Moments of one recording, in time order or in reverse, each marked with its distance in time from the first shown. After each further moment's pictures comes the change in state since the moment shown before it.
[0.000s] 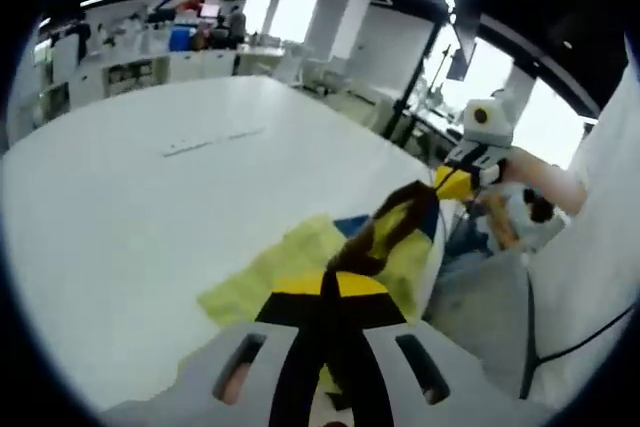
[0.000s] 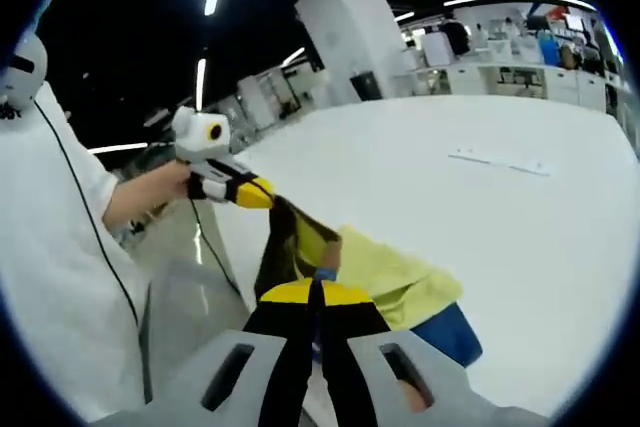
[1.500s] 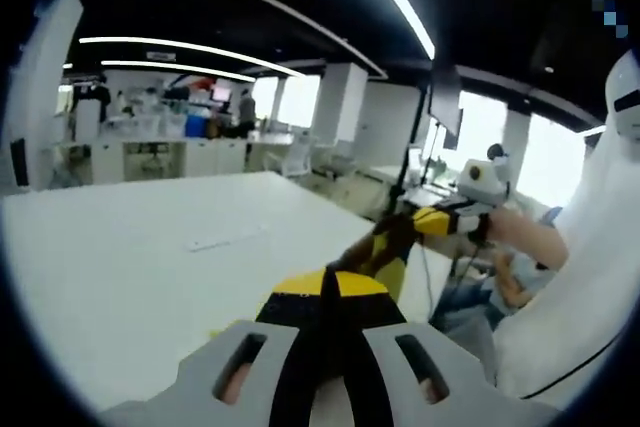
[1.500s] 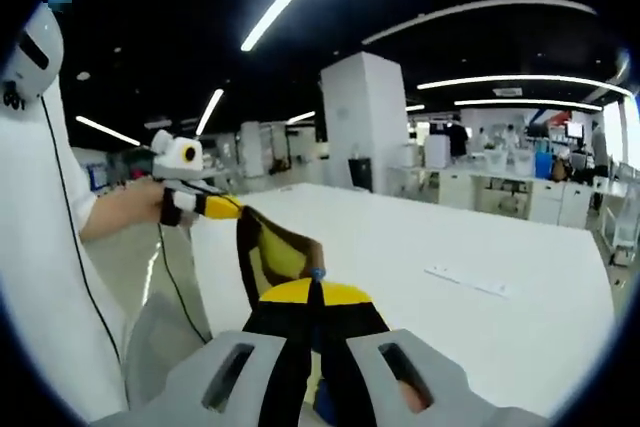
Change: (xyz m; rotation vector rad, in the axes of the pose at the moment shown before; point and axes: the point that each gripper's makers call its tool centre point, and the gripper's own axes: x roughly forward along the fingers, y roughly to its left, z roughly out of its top) left arm -0.092 -0.051 0.088 0.082 -0.354 0.057; right arm -0.044 0.053 0.103 -0.296 -0.312 -0.118
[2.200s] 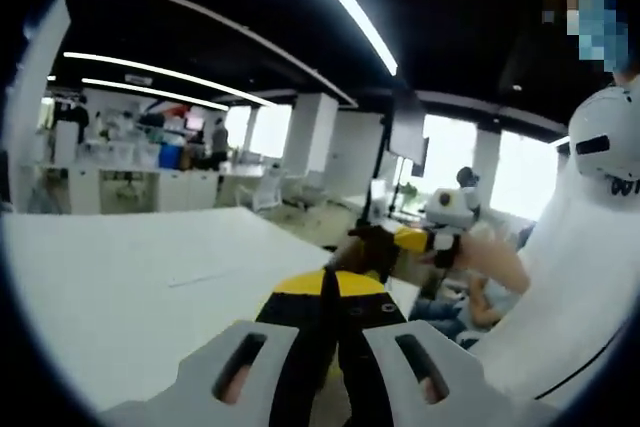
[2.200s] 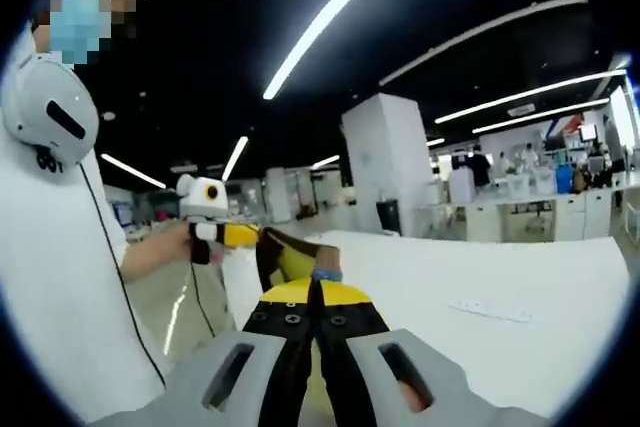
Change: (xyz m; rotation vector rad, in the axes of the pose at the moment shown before) left arm -0.034 -0.053 0.057 0.026 -0.125 -0.139; right arm -0.033 0.047 0.063 0.079 -0.220 0.140
